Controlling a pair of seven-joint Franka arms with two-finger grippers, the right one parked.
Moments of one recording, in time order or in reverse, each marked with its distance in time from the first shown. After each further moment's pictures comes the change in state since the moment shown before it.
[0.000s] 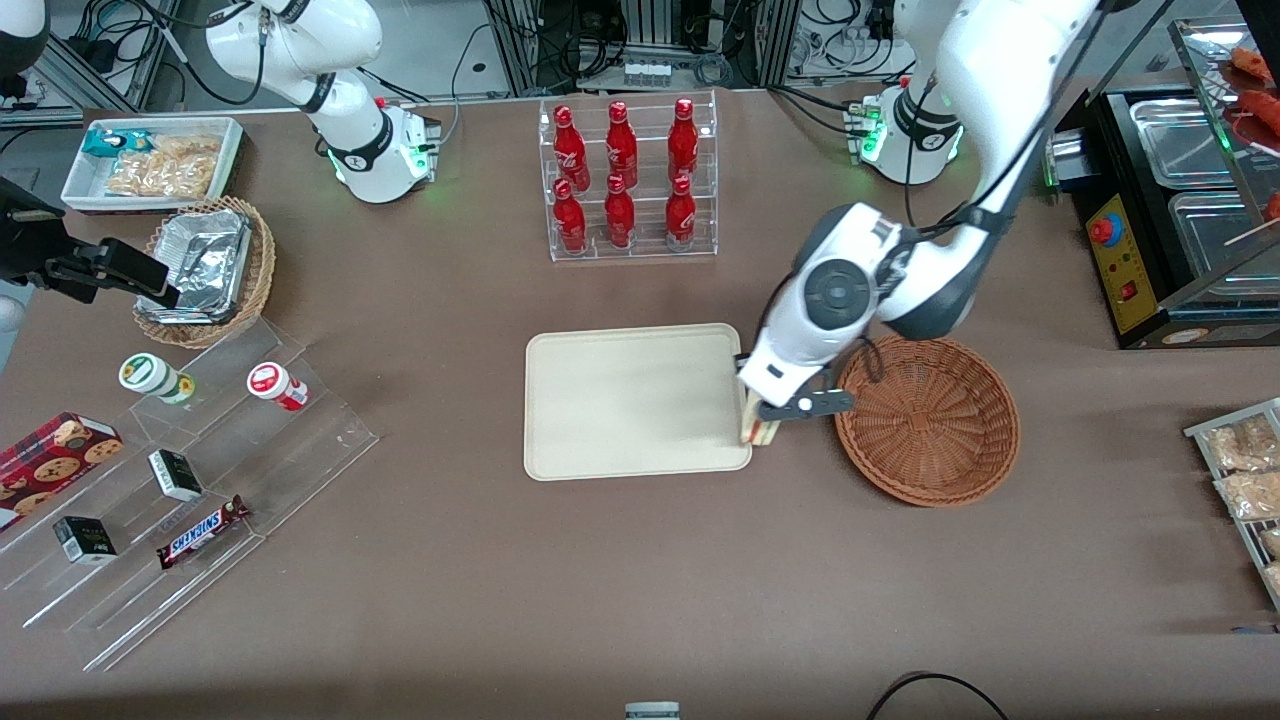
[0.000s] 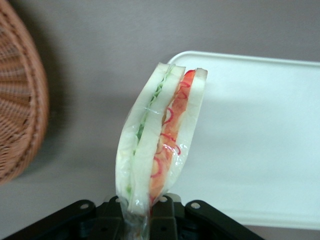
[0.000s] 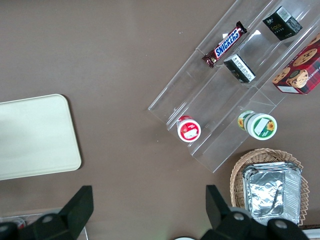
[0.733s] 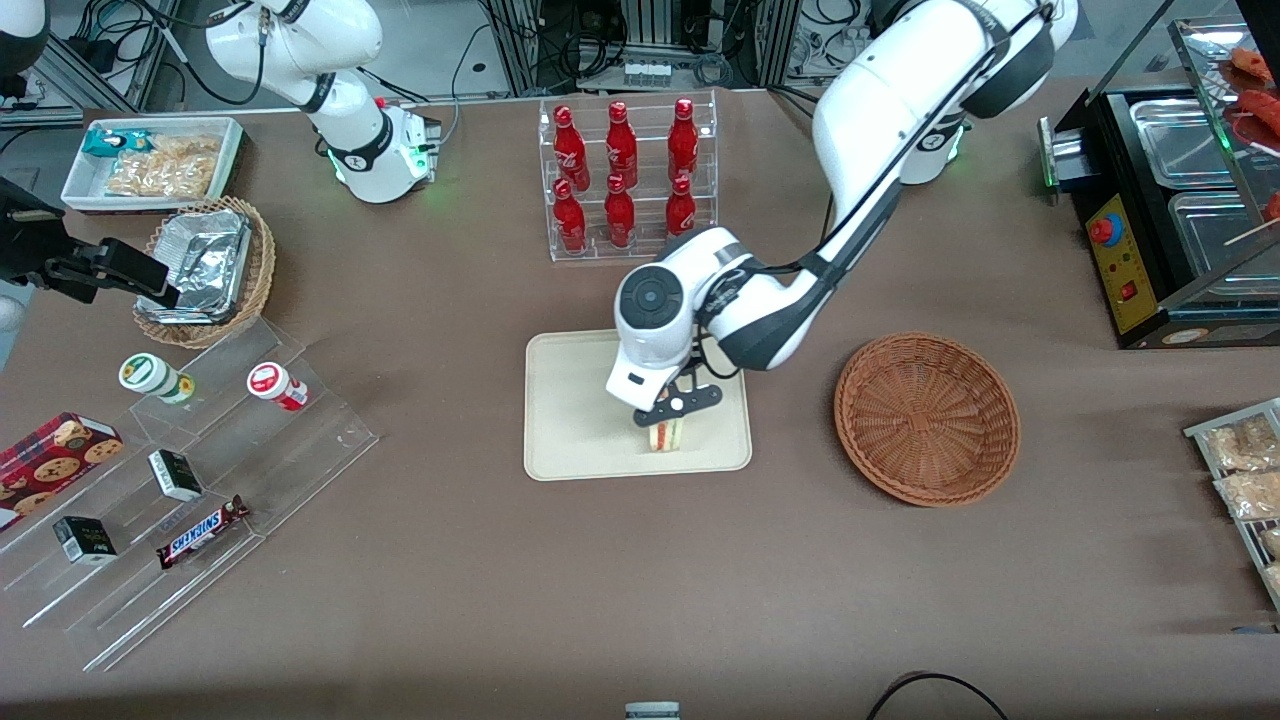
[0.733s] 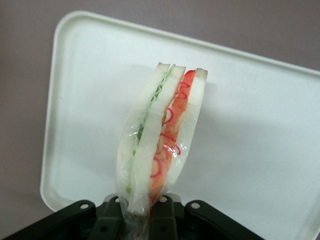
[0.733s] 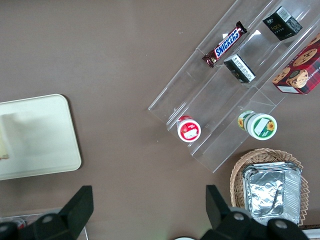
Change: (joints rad) arm -0.264 0.338 0.002 0.438 0.136 -0.141 -0.394
